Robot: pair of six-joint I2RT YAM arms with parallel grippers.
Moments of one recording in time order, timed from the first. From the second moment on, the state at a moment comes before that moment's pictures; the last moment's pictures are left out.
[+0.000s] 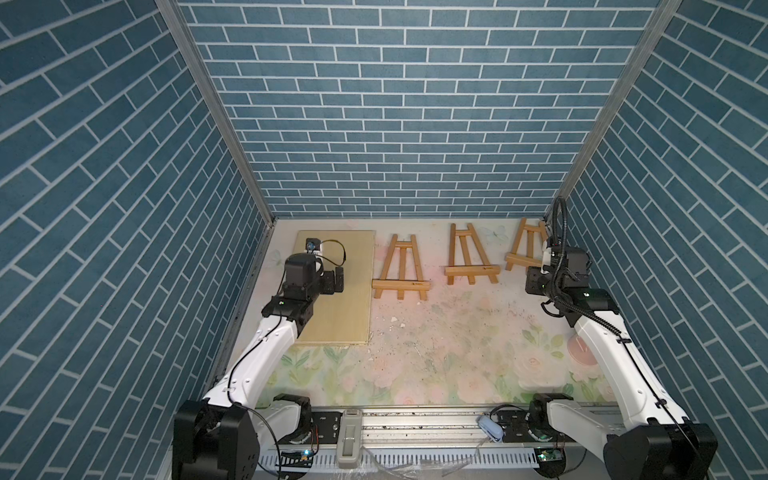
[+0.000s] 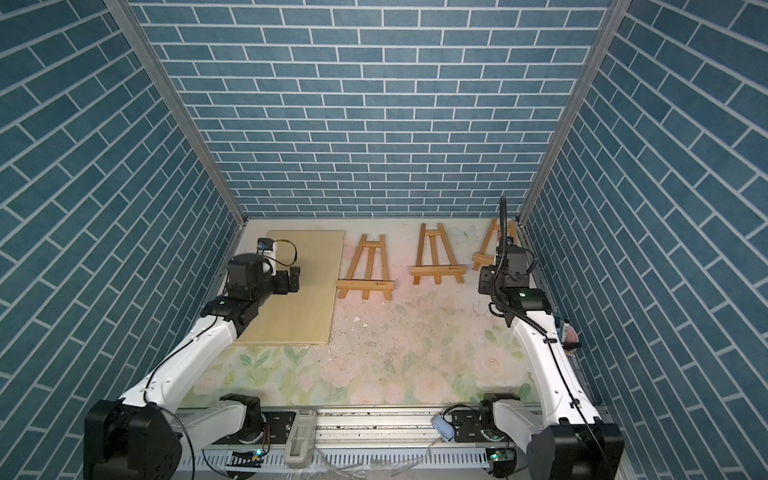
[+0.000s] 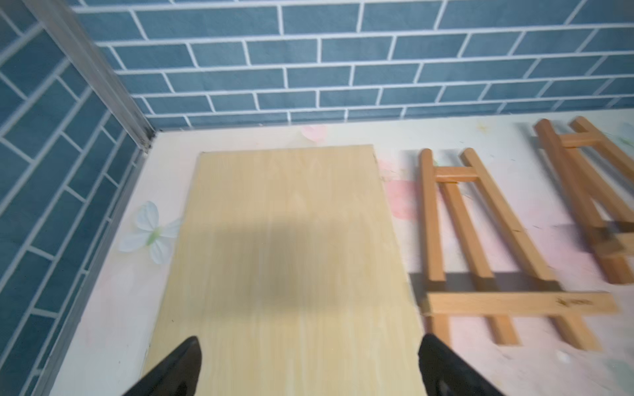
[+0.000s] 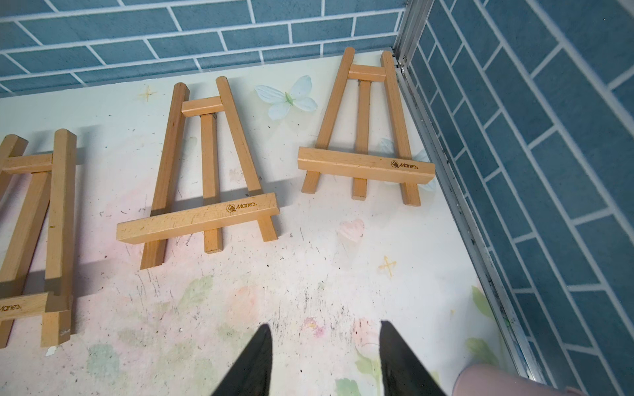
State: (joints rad) left arm -0.14 1.11 0.66 -0.09 -0.12 -0.04; right arm 0.09 1.07 0.98 -0.63 0.15 0.13
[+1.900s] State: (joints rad) left arm -0.04 1.53 0.37 0.79 -0.18 0.06; right arm -0.06 1.54 0.39 0.75 -0.03 0.02
